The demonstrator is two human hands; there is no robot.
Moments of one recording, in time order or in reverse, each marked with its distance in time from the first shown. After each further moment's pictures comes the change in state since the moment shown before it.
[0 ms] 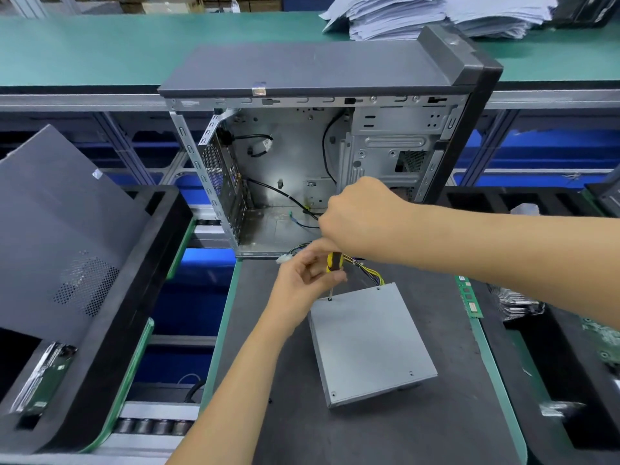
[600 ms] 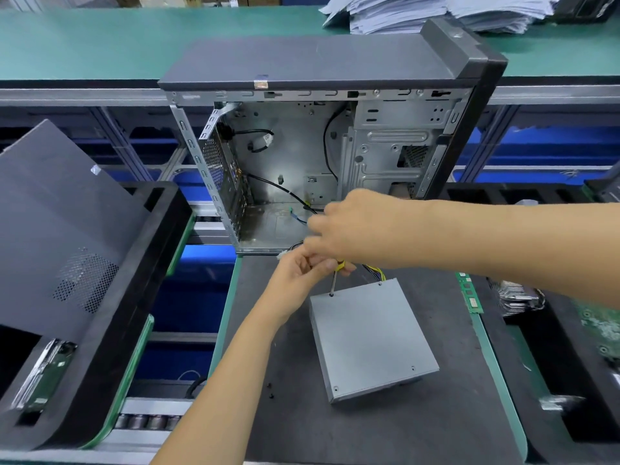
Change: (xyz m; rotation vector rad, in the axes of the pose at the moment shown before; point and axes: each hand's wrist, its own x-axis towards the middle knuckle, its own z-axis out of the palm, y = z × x) left_hand 0.007 -0.003 -0.013 -0.003 -0.132 -0.015; right_hand -0.005 -0.006 0.000 -0.087 -0.132 -0.288
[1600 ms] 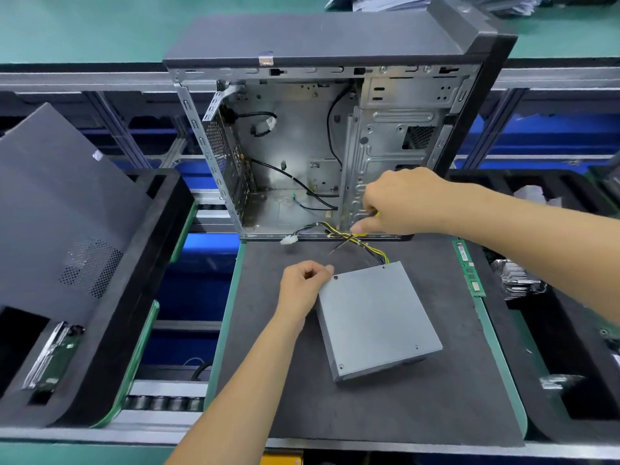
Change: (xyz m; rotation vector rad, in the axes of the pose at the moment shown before) left_hand -0.020 -0.044 0.011 0.209 0.447 -0.402; right_hand -0.016 0.013 0.037 0.536 -0.033 0.465
